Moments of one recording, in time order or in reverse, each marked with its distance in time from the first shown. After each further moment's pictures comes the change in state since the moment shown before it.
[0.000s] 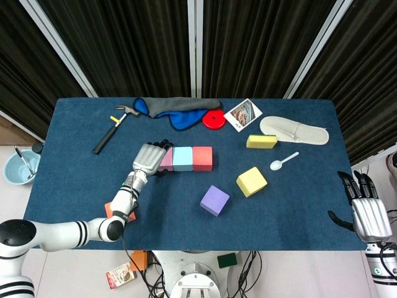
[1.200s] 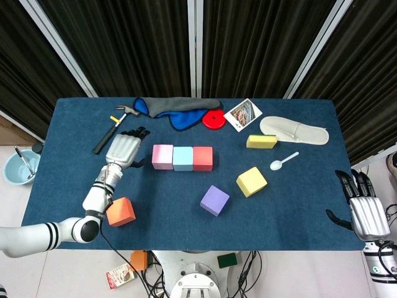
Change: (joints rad) left arm 0.079 0.211 0.022 -0.130 0.064 0.076 -0.089; right arm 0.010 -0.004 0.003 0.003 -0.012 -0.004 0.003
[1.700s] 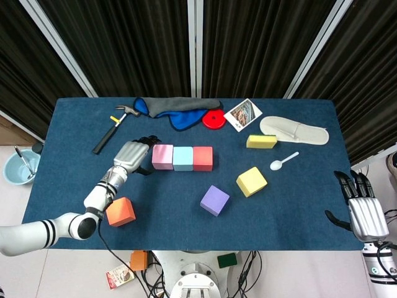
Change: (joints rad) left arm -0.011 0.006 -0.019 0.022 0.071 -0.211 -0.232; right arm -0.004 0.002 -0.004 -0.015 0.000 0.003 -0.017
